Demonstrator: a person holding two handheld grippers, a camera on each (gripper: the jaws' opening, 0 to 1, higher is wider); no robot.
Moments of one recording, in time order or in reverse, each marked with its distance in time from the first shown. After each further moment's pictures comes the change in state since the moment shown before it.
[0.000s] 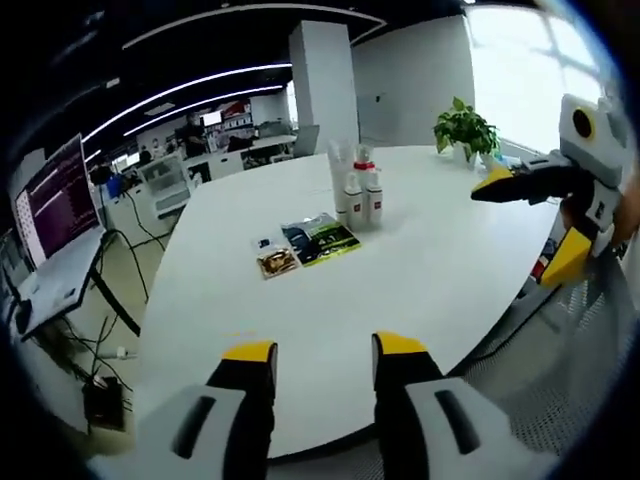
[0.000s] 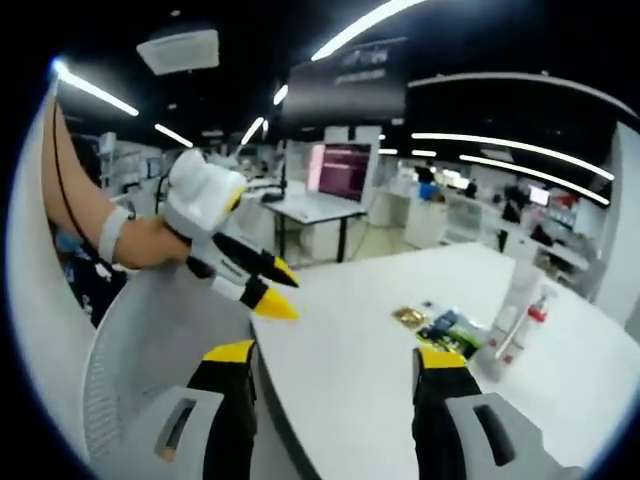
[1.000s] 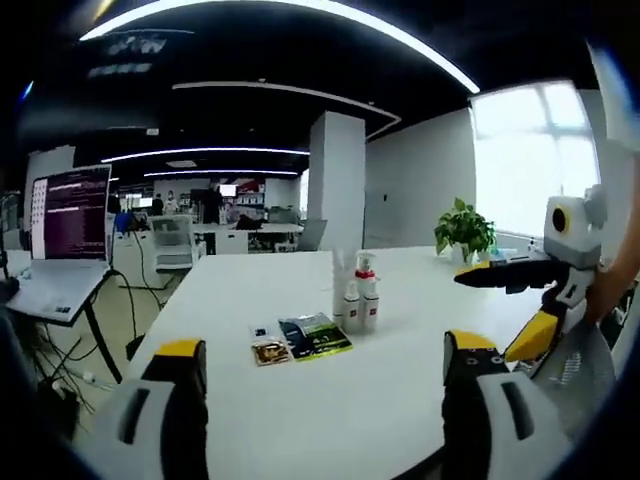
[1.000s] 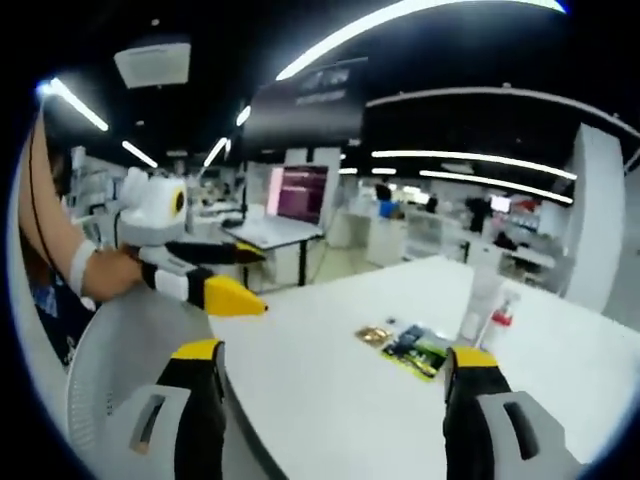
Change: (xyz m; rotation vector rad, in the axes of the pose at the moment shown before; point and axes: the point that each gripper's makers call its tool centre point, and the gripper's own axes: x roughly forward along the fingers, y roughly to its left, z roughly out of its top) left arm -0.019 -0.005 0.067 -0.142 -0.377 -0.060; right arm -0.007 -0.035 0.028 0.156 -0.186 -0.174
